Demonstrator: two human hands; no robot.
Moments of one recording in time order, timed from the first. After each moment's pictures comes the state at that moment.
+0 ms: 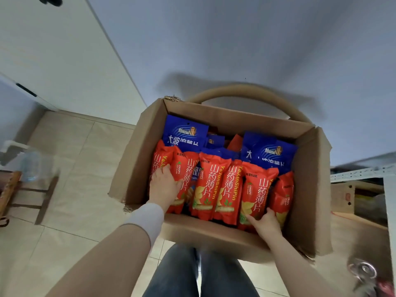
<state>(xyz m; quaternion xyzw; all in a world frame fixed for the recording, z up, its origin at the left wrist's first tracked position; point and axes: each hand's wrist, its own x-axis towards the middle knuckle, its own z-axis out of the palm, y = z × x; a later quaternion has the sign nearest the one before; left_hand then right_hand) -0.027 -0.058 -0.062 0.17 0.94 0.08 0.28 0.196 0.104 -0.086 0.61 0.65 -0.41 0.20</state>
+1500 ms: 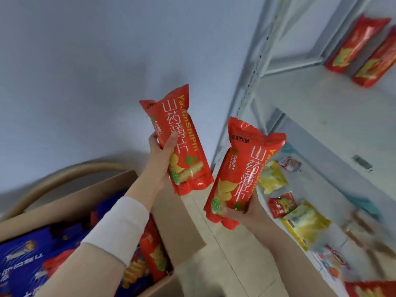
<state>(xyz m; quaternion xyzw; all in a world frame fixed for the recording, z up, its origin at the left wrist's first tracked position) 0.218 0.266 0.159 0.25 0.51 0.61 0.55 0.439 0.221 0.123 0.52 0.52 -0.61 -0.29</state>
